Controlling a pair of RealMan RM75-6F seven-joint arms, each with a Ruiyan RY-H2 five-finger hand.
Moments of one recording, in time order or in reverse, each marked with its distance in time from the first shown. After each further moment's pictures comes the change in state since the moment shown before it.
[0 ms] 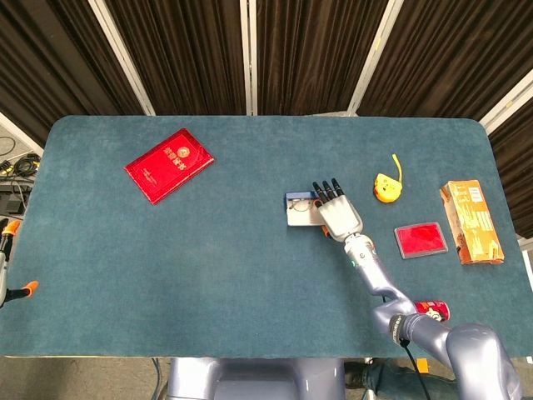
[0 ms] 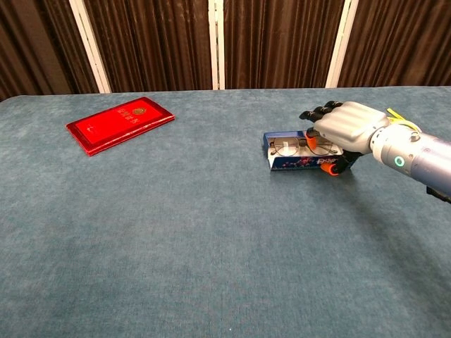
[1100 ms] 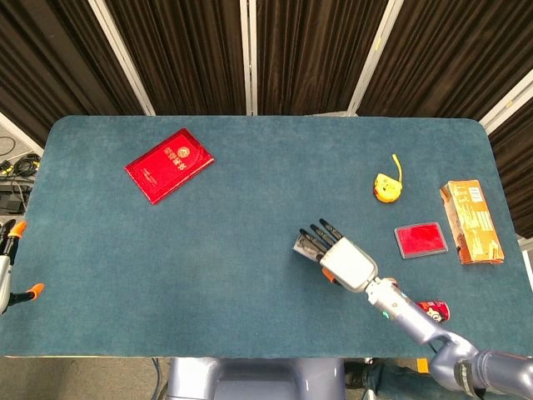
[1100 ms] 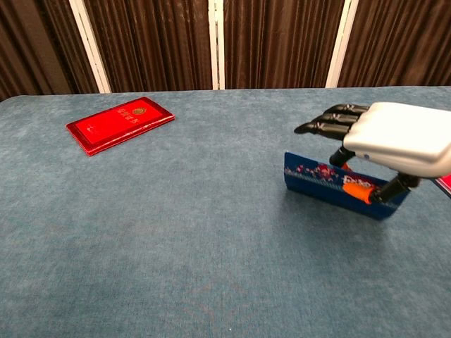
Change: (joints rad) left arm 0.015 0.019 0.024 -0.040 0.075 0.026 -0.019; right arm -0.135 0.428 -0.226 -0.625 -0.354 0.245 0.045
